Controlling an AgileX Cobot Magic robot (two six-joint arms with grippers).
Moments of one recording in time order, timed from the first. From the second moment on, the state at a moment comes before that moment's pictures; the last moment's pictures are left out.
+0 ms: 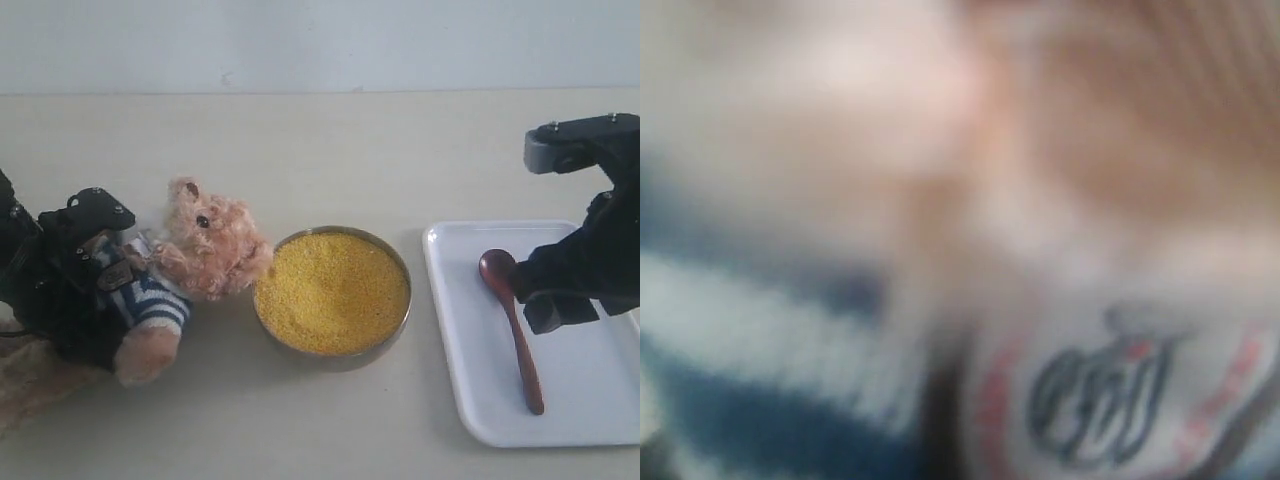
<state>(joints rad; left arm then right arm) -0.15 1.76 -0.77 -0.30 0.62 0.80 0.36 1.32 -0.77 0.06 0.90 0.05</state>
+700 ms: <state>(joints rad) -0.15 1.45 -0.77 -0.29 0.68 0.79 0.36 1.57 -0.78 0.04 0.82 0.06</state>
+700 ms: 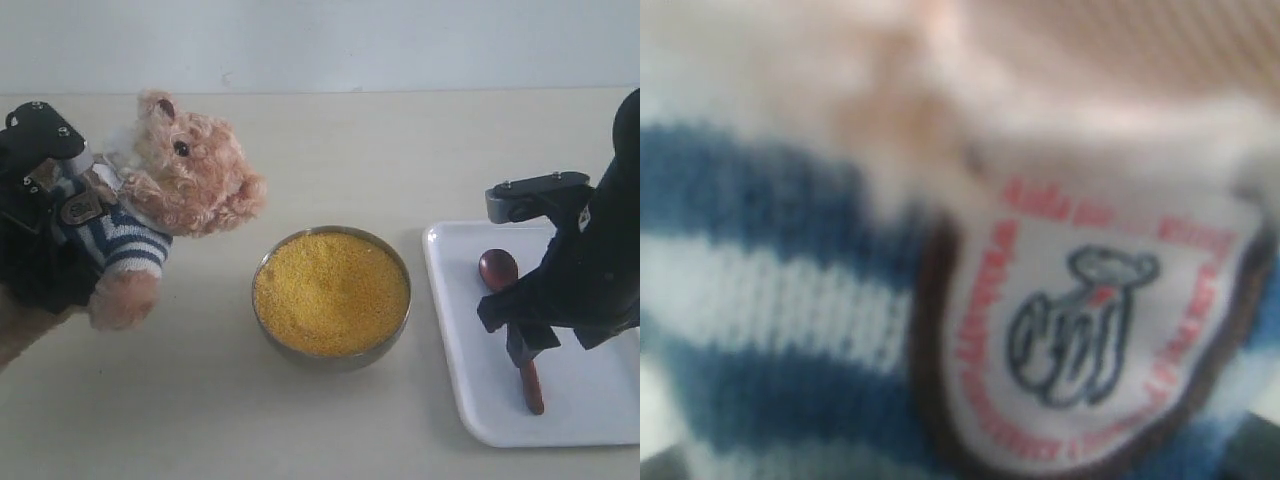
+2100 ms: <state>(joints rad) -0.15 1.48 -0.73 -0.29 0.56 0.79 0.94 1.60 -1.09 -0.66 1.21 -0.01</state>
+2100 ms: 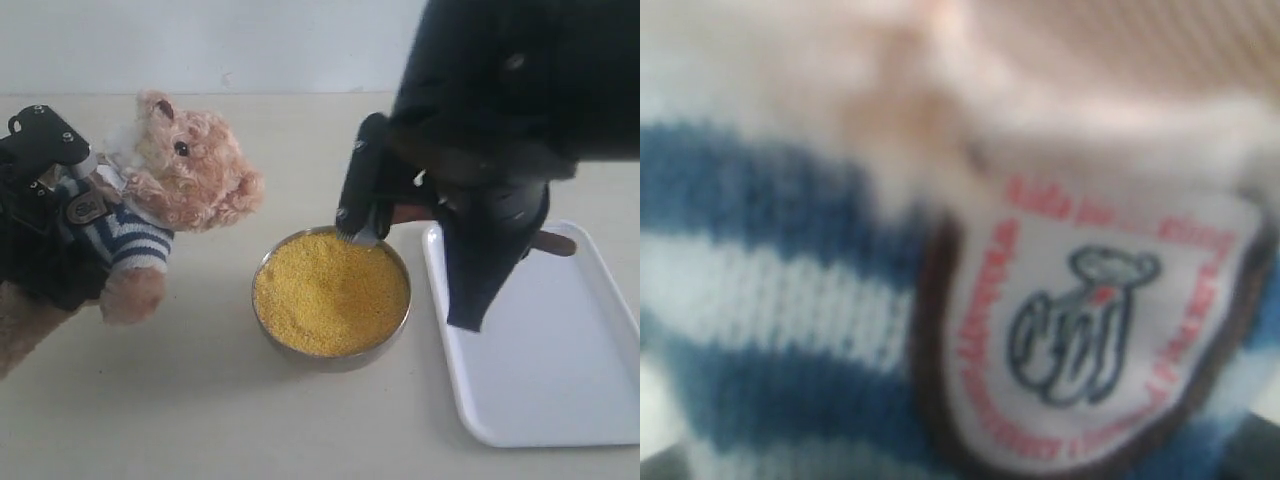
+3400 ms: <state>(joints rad) -0.15 1.48 -0.73 -0.31 0.51 0.79 1.18 1.84 -0.93 -1.09 1.19 -0.01</state>
